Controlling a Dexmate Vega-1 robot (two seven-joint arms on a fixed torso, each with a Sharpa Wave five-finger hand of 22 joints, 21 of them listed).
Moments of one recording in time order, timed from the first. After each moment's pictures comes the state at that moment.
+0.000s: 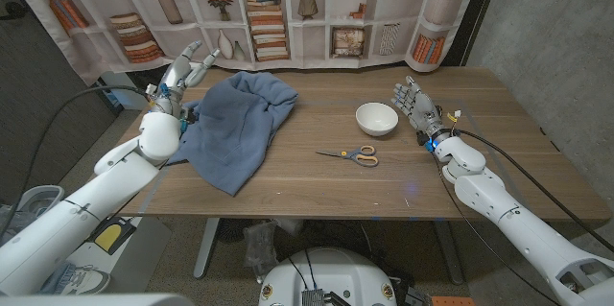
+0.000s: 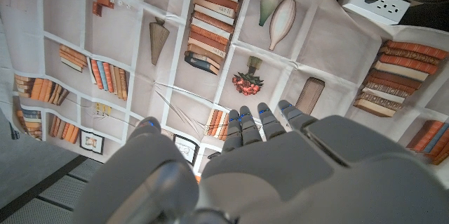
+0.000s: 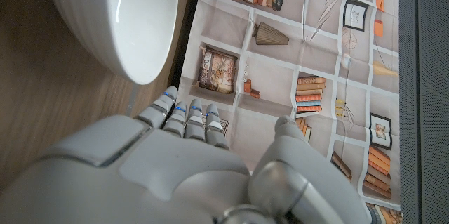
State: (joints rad) left arm 1.09 0.87 0.15 -1.87 0.02 0.12 0.50; left_hand 0.31 -0.03 0.13 0.08 0.39 0.04 0.02 0.21 0.18 0.06 -0.06 0.21 0.18 0.02 -0.03 0.19 0.17 -0.04 -0.03 0.20 0.17; right arm -0.91 -0.56 -0.34 -1.37 0.71 0.31 0.11; right_hand 0.21 0.00 0.23 -0.03 0.21 0.13 0.10 0.19 0.18 0.10 0.12 0.22 0.18 0.02 0.08 0.18 0.18 0.12 -0.01 0.21 0.18
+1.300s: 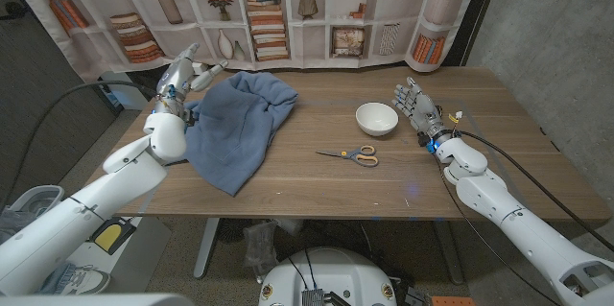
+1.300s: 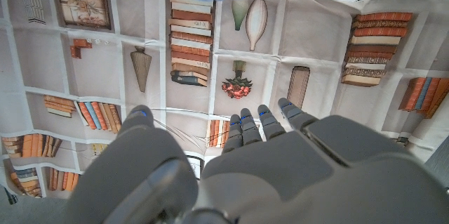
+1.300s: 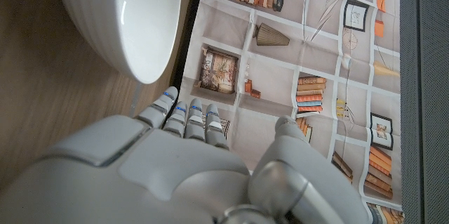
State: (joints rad) left arm 1.07 0.90 0.21 -1.94 0.18 0.37 0.52; left_hand 0.41 -0.08 0.12 0.02 0.41 0.00 0.01 0.19 0.18 0.01 -0.02 0.20 0.18 -0.02 0.00 0.18 0.17 -0.04 0.01 0.20 0.17; right arm -0.92 -0.57 -0.34 -1.38 0.71 0.30 0.11; right_hand 0.21 0.00 0.23 -0.03 0.21 0.14 0.10 0.19 0.18 0.11 0.13 0.22 0.18 0.02 0.07 0.18 0.18 0.12 -0.01 0.20 0.18
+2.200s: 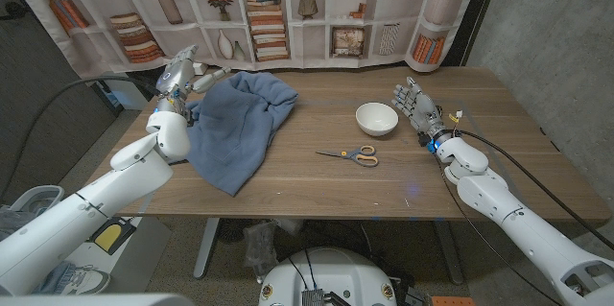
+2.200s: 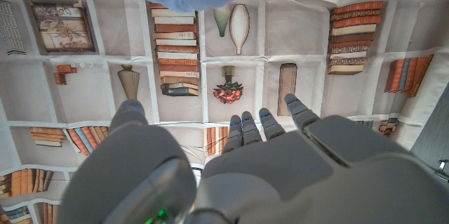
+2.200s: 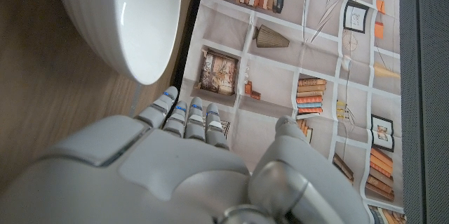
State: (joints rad) left arm 1.04 0.92 0.27 -1.98 0.24 0.53 0.51; left_hand 0.46 -0.13 0.08 -0.01 0.42 -0.02 0.01 0.19 0.18 -0.02 -0.01 0.19 0.18 -0.06 0.02 0.18 0.17 -0.02 0.13 0.20 0.17; right arm -0.91 -0.57 -0.34 -1.38 0.72 0.29 0.13; right_hand 0.20 0.01 0.23 -0.03 0.21 0.14 0.10 0.19 0.18 0.12 0.13 0.22 0.18 0.03 0.08 0.18 0.18 0.12 0.00 0.20 0.18
